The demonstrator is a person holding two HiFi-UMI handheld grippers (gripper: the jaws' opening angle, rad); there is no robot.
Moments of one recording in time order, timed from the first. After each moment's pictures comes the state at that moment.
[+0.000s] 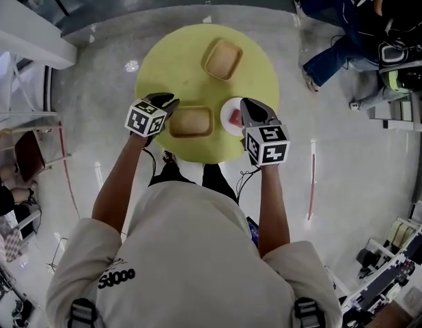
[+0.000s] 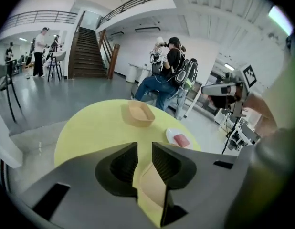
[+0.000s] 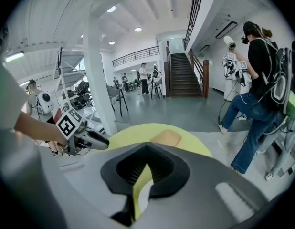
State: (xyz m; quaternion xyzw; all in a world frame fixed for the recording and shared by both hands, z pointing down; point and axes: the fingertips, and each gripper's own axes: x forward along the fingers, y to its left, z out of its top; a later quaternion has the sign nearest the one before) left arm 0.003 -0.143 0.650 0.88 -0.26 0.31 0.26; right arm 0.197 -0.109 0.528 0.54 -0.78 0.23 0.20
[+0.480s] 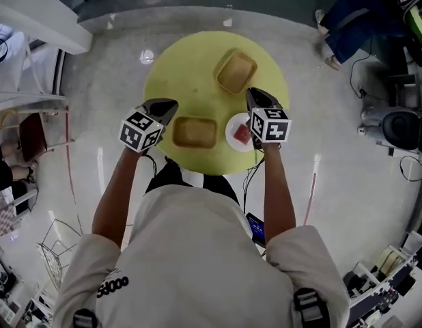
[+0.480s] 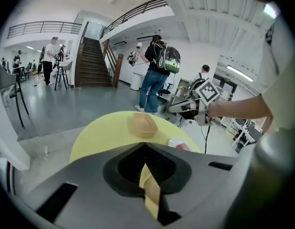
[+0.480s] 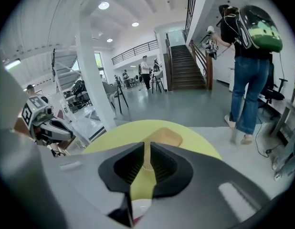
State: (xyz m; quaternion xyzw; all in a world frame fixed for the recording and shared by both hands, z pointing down) left arm -0.010 -0.154 0.598 0.88 -0.30 0.28 0.24; right arm 0.216 -0.210 0.601 0.51 -0.79 0.27 0.21
